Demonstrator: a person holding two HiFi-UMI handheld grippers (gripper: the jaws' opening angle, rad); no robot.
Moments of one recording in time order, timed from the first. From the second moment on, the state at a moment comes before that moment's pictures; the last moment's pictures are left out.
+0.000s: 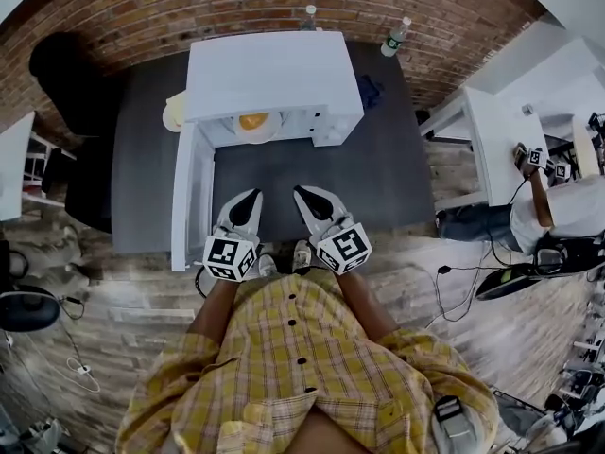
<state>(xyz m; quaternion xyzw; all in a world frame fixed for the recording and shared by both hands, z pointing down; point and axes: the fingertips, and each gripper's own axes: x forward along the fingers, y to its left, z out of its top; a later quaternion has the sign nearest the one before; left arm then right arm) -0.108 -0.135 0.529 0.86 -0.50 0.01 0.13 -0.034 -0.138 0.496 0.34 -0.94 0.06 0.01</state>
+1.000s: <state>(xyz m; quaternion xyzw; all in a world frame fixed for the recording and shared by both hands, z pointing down) -0.125 -0.221 0.629 0.72 -0.46 -0.22 0.47 -0.026 -0.163 0.506 0.31 -0.95 0.06 0.01</state>
